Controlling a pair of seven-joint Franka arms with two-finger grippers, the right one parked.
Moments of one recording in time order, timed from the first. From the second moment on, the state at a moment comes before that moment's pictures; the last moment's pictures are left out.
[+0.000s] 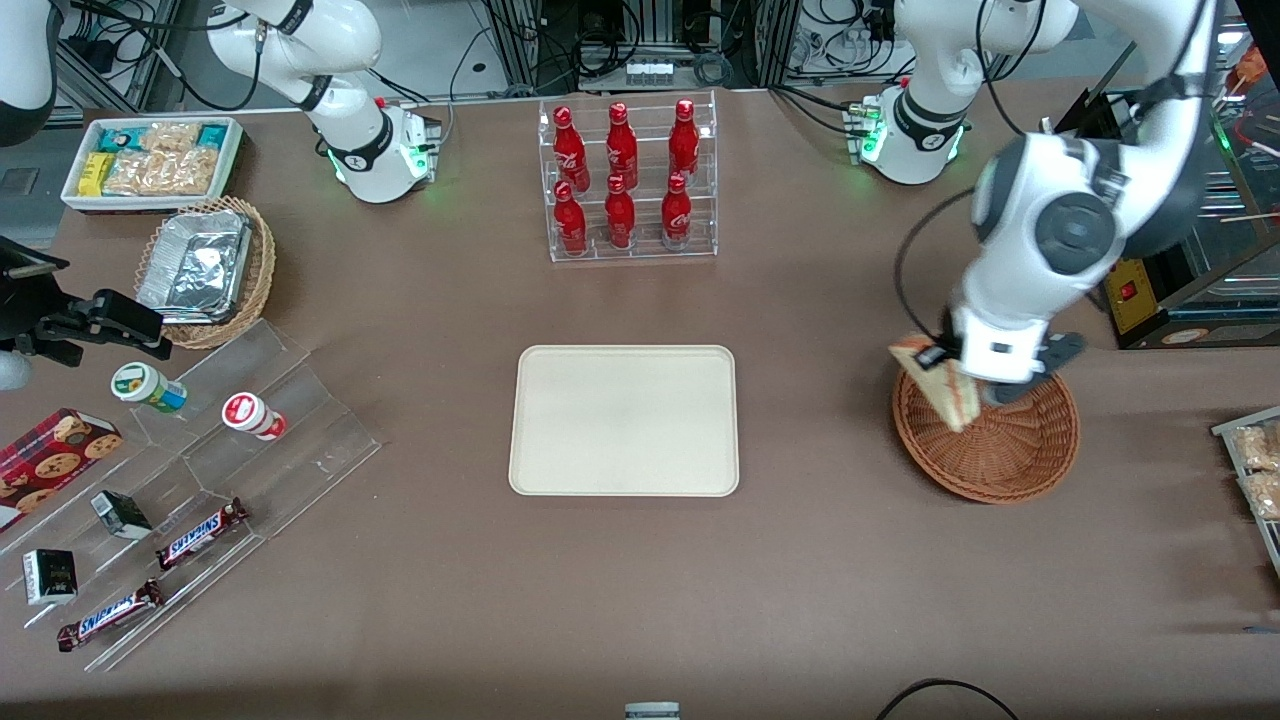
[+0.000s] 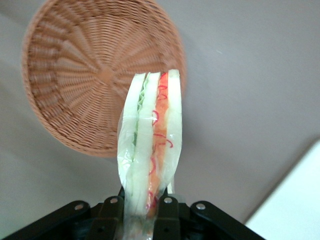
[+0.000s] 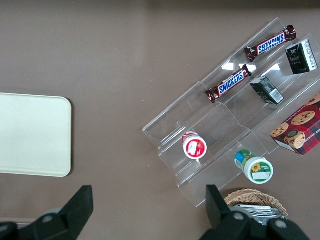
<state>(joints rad) -0.31 0.07 -0.01 -2.01 0.06 1.99 -0.84</state>
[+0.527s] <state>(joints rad) -0.62 0.23 -0.01 -1.87 0.06 2.13 -0.85</state>
